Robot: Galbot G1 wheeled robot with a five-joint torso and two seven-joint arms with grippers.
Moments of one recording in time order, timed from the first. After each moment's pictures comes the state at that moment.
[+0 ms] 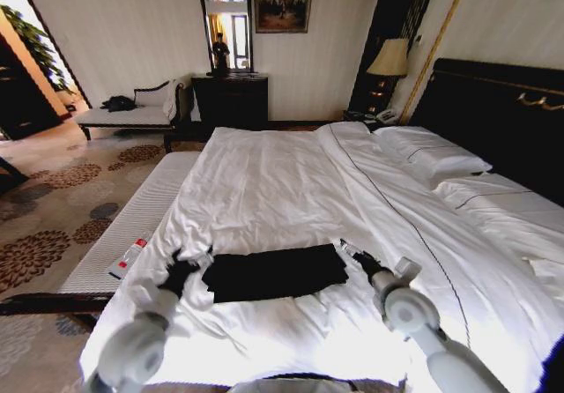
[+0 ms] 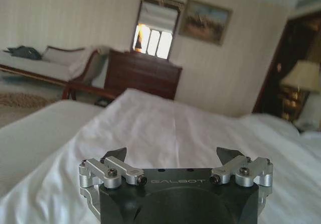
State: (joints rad) left arm 1.54 -1.09 -0.67 -2.38 -0.82 0.33 -0.34; right arm -1.41 0.97 0.50 2.05 1.30 -0.22 0.56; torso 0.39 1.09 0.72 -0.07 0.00
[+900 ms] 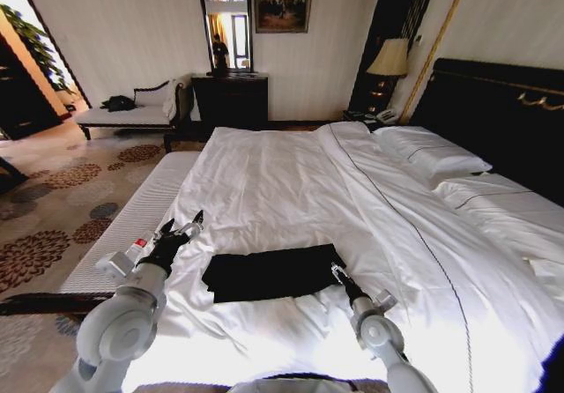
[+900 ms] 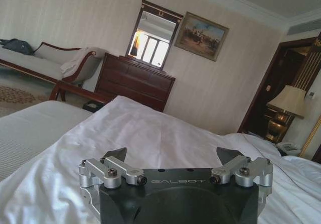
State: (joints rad) left arm 1.46 -1.14 -0.68 -2.44 -0.91 0.42 -0.39; right arm -1.45 1.23 0.46 1.81 1.14 -0.07 0.27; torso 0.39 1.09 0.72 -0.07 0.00
